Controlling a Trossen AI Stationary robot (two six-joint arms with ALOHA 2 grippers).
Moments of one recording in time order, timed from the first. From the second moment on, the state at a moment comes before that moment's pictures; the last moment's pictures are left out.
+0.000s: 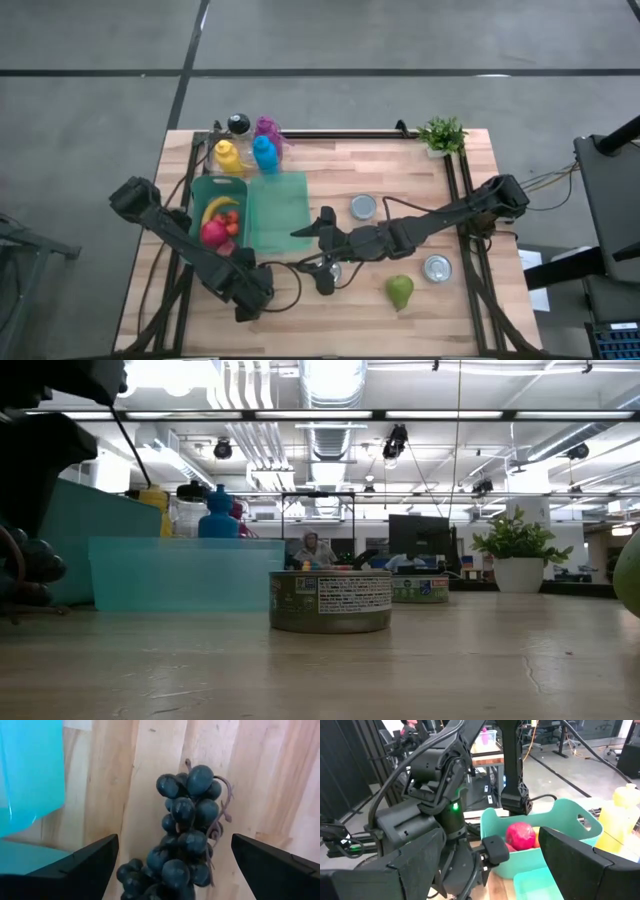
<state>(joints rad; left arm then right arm) -0.67 1.66 1.09 -0.90 -0.10 -0.85 0.34 1.77 1.42 0.19 0.37 0.21</state>
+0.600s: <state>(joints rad) -0.67 1.67 1.16 -0.99 -0.10 -0.84 0.34 1.77 1.42 0.19 0.37 0.21</state>
